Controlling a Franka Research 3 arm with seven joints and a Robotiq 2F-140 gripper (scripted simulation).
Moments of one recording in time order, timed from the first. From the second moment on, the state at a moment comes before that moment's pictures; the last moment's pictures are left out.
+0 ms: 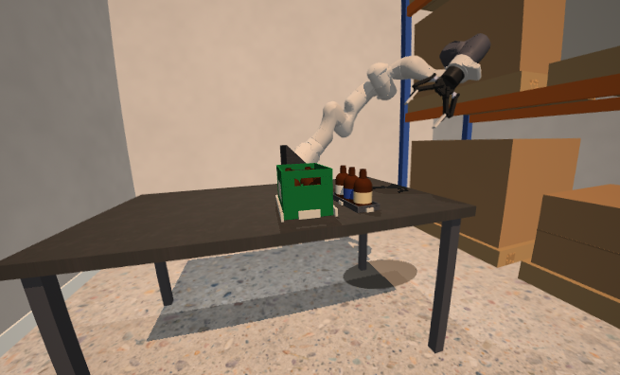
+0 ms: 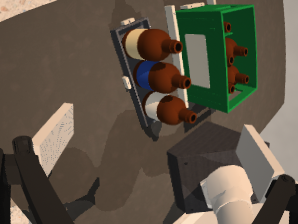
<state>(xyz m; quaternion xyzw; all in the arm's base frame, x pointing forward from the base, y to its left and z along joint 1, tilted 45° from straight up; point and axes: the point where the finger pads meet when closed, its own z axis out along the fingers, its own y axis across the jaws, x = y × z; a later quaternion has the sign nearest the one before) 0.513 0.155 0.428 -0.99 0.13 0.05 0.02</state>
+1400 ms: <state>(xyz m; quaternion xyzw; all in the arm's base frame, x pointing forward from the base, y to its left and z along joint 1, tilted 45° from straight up) 0.541 0.073 0.419 -0.96 0.27 0.03 0.01</state>
